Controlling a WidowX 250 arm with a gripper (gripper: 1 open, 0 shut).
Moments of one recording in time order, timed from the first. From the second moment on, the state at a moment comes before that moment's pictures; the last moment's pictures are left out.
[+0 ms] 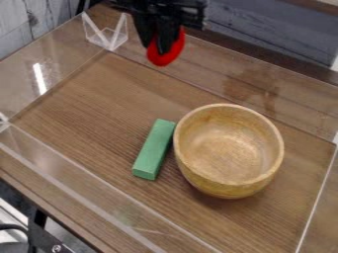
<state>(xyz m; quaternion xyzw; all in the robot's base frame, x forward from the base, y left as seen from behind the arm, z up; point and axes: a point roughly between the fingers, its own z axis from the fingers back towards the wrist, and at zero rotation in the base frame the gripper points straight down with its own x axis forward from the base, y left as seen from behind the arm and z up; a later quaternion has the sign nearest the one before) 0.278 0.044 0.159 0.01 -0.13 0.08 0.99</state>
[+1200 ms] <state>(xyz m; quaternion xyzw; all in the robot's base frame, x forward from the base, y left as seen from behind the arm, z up) 0.313 0.106 0.151 0.03 -0.13 0.15 0.98</state>
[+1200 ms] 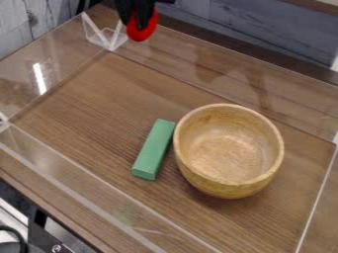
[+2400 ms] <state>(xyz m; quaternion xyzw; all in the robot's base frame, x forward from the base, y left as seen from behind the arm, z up) 0.316 0.166 0.080 0.07 -0.10 0.16 0.98</state>
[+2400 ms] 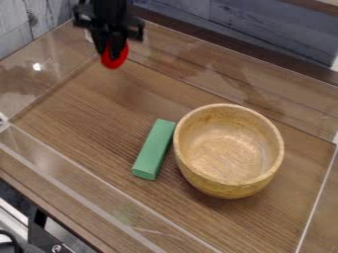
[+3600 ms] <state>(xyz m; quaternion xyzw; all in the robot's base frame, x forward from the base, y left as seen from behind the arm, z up) 0.300 0.192 0.048 0.06 -0.06 0.18 0.98</state>
